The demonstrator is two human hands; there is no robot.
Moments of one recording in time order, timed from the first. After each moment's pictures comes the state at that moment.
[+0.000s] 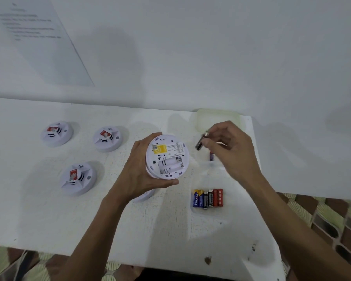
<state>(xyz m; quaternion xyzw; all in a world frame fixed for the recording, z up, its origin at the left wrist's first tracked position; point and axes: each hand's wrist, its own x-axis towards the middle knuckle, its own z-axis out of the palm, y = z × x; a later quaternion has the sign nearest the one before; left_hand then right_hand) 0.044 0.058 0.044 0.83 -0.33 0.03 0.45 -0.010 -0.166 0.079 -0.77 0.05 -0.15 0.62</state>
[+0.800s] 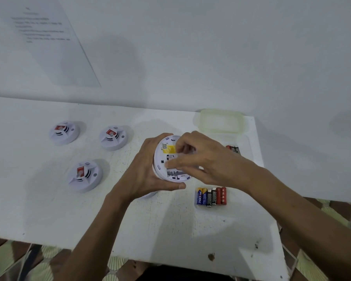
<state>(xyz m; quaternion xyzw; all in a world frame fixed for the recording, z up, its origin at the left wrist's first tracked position) 0.030 0.063 0.055 0.83 -0.33 -0.04 0.46 -0.005 -0.140 0.096 -0.90 -0.37 -0.12 0.20</state>
